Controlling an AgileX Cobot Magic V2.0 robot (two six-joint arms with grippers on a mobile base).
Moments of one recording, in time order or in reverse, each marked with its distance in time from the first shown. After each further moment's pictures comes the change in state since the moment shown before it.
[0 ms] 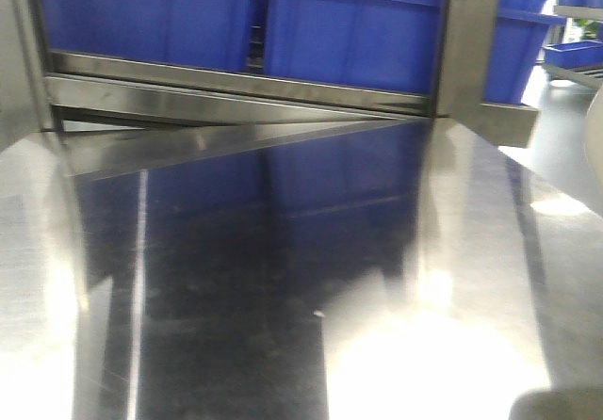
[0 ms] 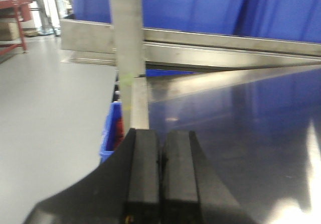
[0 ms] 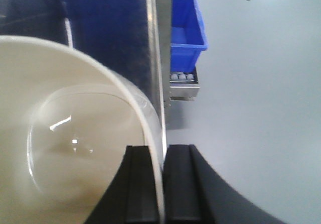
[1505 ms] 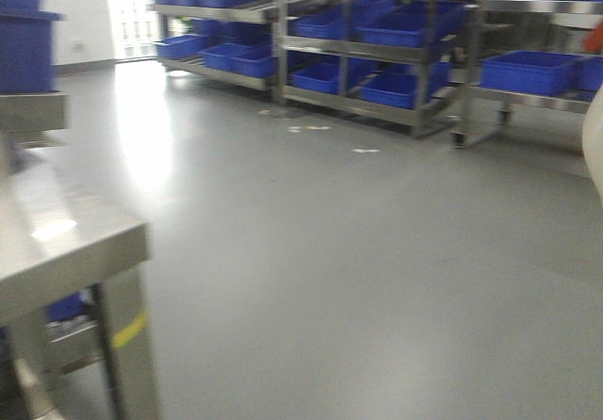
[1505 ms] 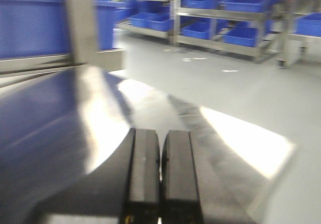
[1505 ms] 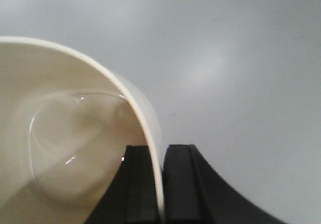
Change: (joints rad) left arm 0.000 0.000 0.000 0.000 0.000 0.000; right arm 0.000 0.000 0.000 0.000 0.000 -0.002
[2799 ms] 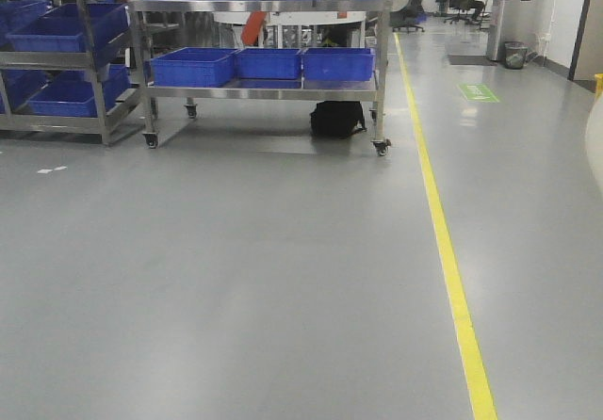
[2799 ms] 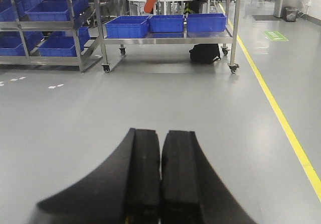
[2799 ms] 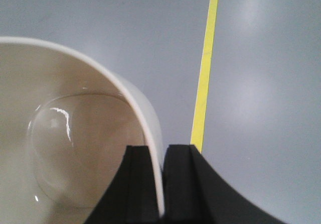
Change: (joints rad) left arm 0.000 0.000 0.000 0.000 0.000 0.000; right arm 0.000 0.000 0.000 0.000 0.000 -0.004
